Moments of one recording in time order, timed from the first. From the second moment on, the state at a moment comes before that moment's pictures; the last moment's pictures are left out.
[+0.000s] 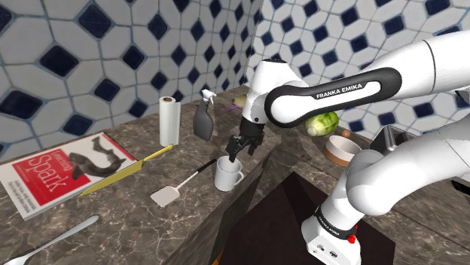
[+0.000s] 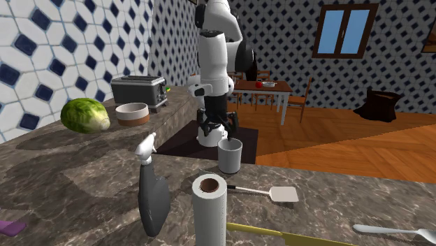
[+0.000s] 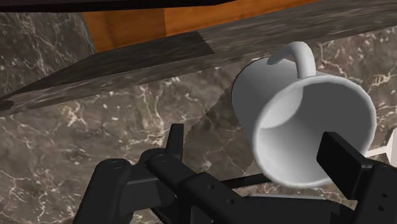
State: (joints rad) arm 0.16 -0.48 0.26 -2.65 0.22 2.20 0.38
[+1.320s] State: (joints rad) arm 0.17 -0.38 0.29 -2.70 0.23 2.35 0.39
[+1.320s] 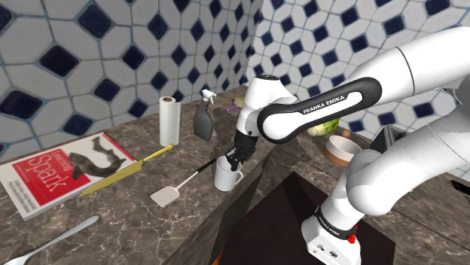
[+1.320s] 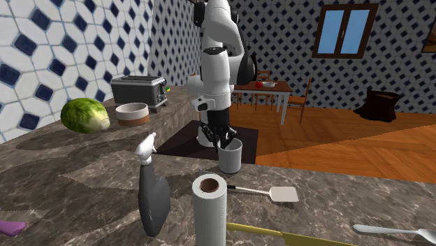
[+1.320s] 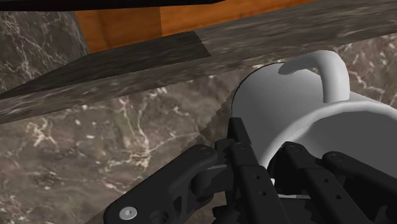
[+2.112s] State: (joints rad) arm 0.17 -0.44 0.28 -2.65 0.23 2.25 0.40
